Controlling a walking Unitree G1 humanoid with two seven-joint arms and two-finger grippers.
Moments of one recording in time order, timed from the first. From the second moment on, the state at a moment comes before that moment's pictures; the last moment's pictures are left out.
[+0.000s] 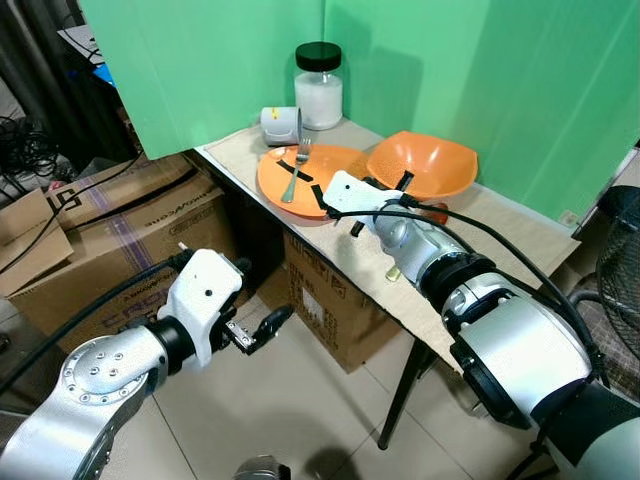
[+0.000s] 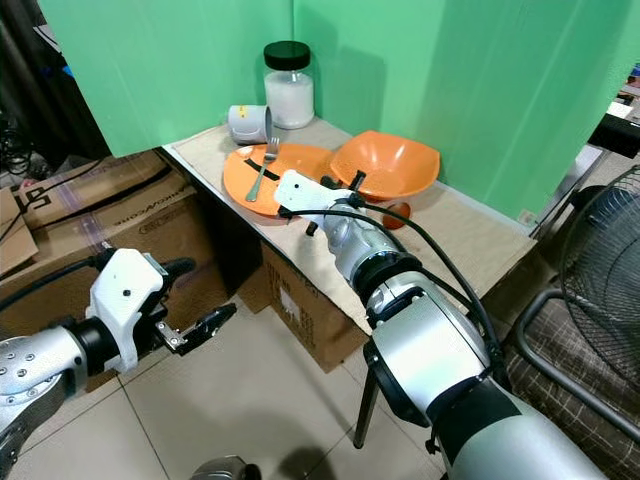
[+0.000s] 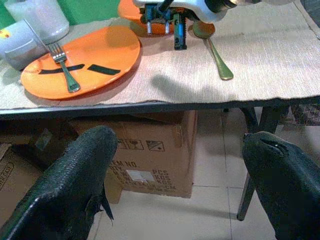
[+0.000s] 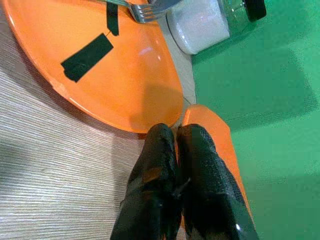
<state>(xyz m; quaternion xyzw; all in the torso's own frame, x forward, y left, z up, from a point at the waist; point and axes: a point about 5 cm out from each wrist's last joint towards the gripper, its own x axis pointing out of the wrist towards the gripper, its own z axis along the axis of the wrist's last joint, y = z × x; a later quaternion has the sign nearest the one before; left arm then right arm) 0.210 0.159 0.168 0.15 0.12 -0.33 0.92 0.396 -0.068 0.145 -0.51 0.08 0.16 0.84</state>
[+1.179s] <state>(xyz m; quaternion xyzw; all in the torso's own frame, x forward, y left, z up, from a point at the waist) 0.242 0.159 0.170 0.11 0.03 -0.18 0.98 0.319 -0.167 0.145 0.00 -0.03 0.09 1.00</state>
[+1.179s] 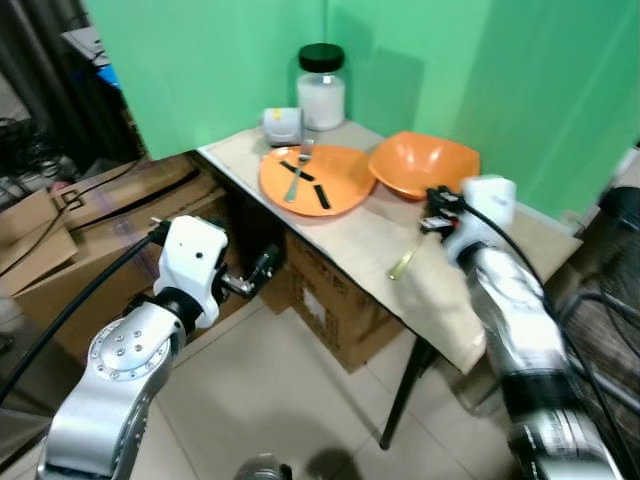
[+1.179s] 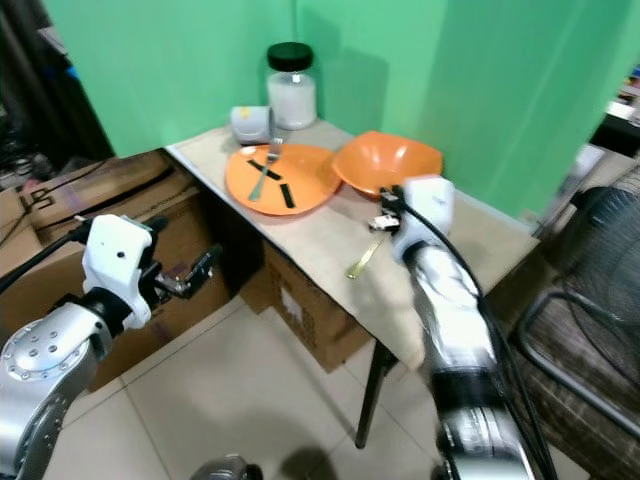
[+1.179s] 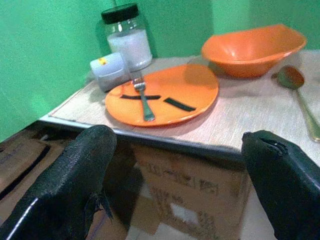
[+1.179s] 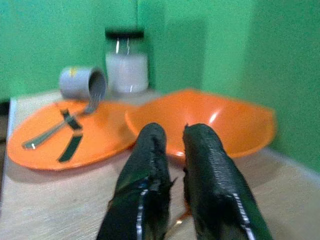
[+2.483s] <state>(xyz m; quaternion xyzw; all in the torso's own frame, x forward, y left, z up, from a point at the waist) 0.262 0.172 0.167 0.09 0.02 -0.07 0.99 0.266 -0.150 0.162 -0.02 0.02 0.08 1.00</state>
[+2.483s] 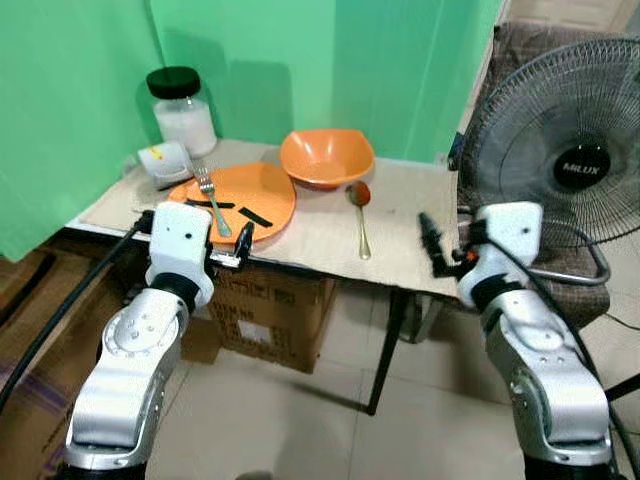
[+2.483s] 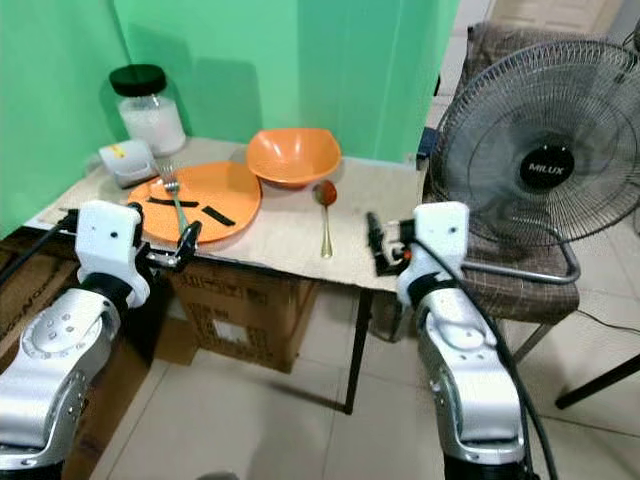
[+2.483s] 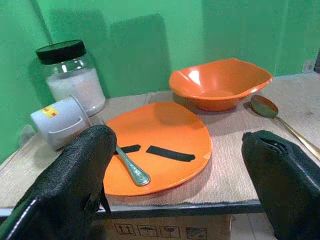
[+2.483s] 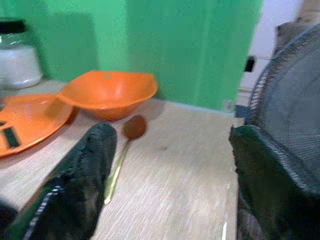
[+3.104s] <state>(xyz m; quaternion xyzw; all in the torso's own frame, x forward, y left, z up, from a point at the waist) 0.263 0.168 0.170 0.08 0.01 -0.09 0.99 0.266 -0.147 0.161 -0.03 0.03 0.09 0.99</state>
